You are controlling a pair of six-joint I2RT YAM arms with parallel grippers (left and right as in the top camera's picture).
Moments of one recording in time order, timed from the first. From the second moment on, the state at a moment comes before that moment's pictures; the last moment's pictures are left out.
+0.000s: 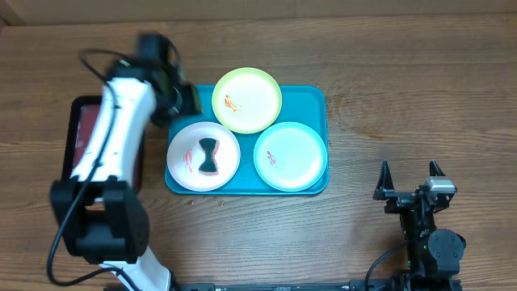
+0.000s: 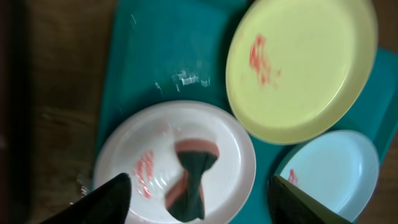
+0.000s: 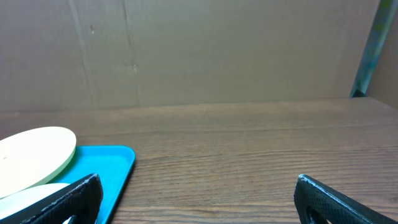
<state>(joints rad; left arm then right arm) -0.01 1.86 1.69 -1.14 0.19 -0.29 -0.04 0.01 0.02 -0.04 -0.03 0.04</state>
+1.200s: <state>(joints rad) 0.09 1.83 1.85 -1.31 0.10 -0.29 -0.04 0.15 0.48 0.06 -0.33 0.25</state>
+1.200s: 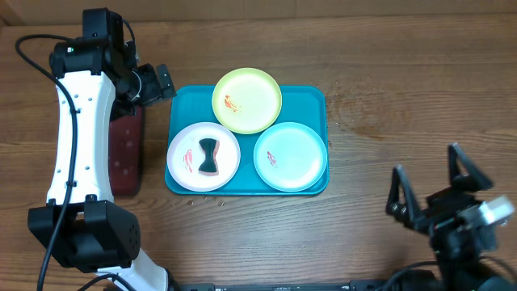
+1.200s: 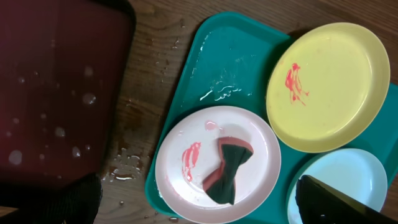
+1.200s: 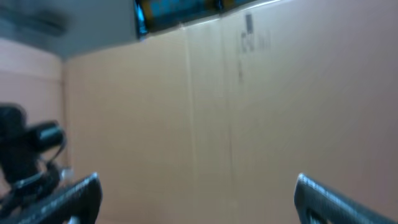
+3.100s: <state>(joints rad) 0.09 1.83 1.85 -1.31 0.10 -0.29 0.72 2.15 1.70 -0.74 -0.07 0.56</state>
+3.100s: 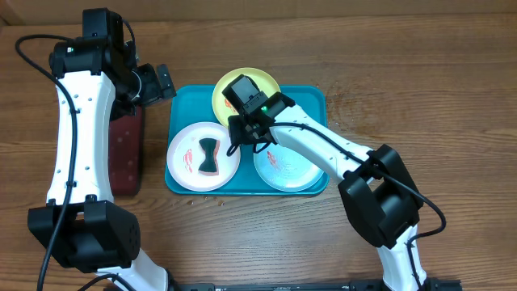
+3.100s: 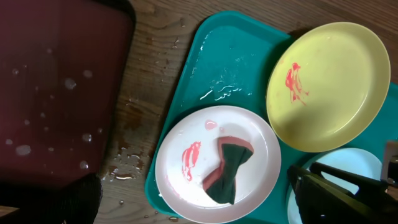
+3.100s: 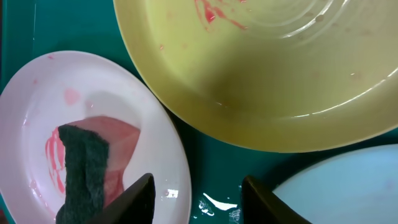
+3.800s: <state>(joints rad) 0.09 1.83 1.85 -1.31 0.10 -0.29 0.77 2.24 1.70 -0.76 -0.09 0.57</state>
